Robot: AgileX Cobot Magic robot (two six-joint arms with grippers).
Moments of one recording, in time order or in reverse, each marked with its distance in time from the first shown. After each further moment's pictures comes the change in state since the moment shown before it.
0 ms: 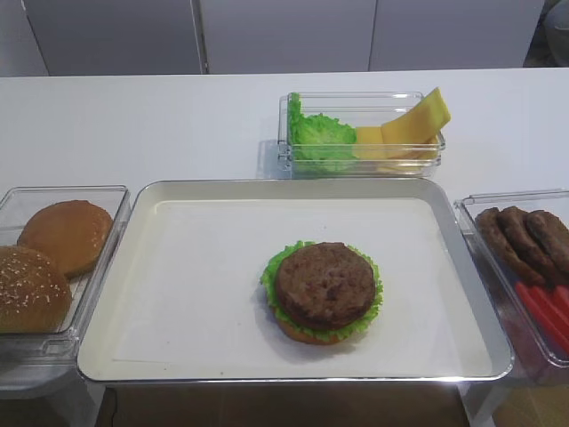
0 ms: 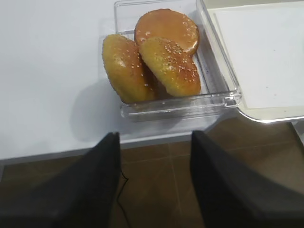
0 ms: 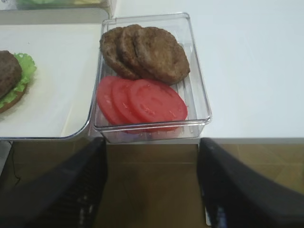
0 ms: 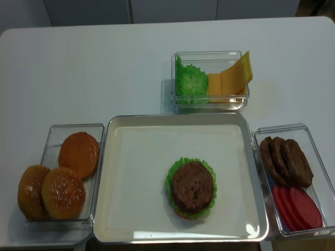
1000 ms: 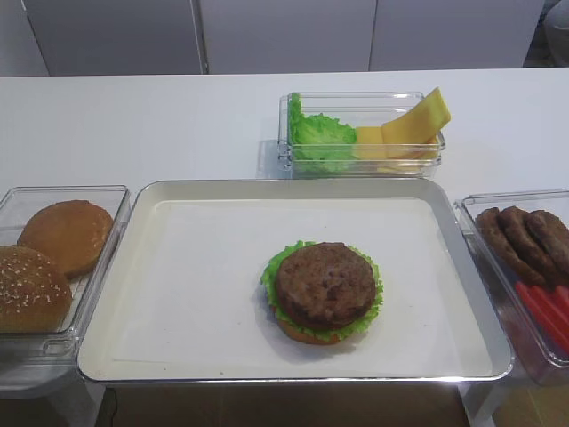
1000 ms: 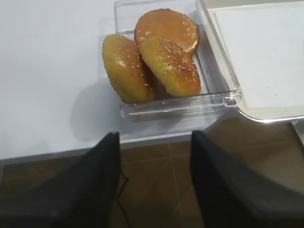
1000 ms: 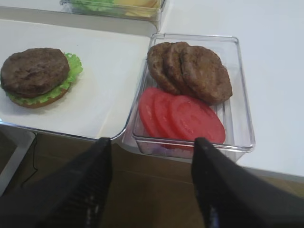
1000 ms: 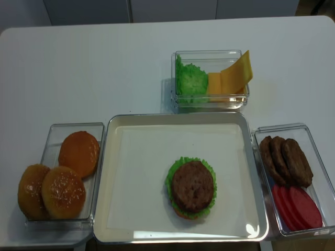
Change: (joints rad) left arm 0.000 0.000 0.000 0.000 0.000 0.000; right arm 0.000 -0.010 0.040 0.156 -0.071 -0.181
